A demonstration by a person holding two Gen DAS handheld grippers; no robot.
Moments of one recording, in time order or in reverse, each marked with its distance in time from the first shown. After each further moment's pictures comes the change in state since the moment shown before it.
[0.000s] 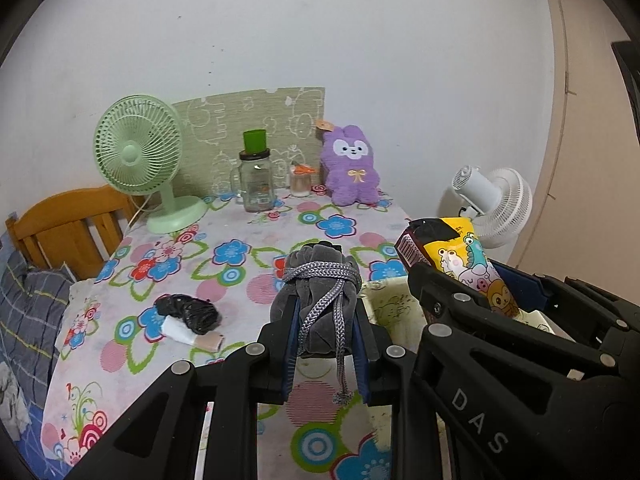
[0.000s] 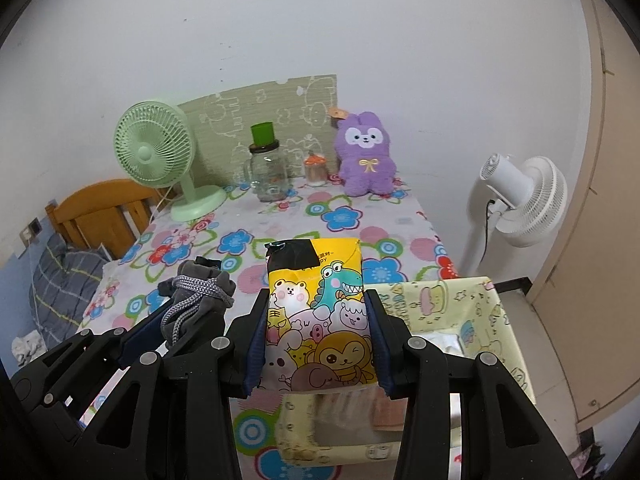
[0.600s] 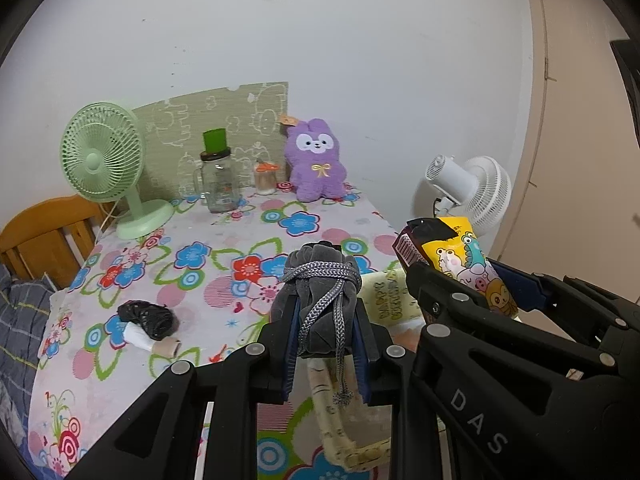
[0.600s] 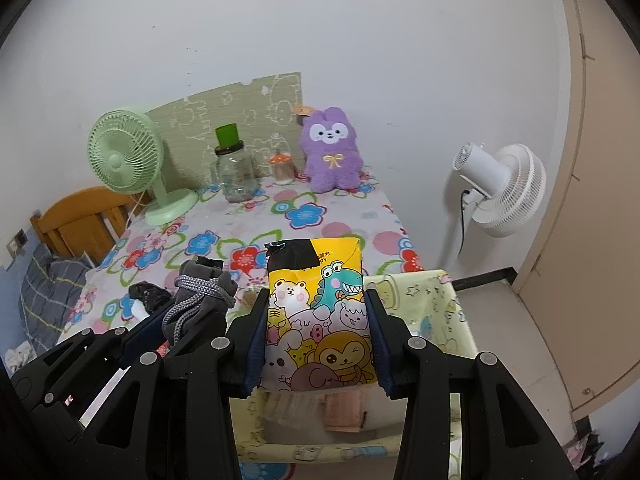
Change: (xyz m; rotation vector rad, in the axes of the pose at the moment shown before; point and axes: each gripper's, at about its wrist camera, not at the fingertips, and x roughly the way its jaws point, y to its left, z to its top) left arm 0.017 -0.045 0.003 0.043 0.017 -0.062; right arm 0.002 -0.046 -0.003 0.043 0.007 -0.055
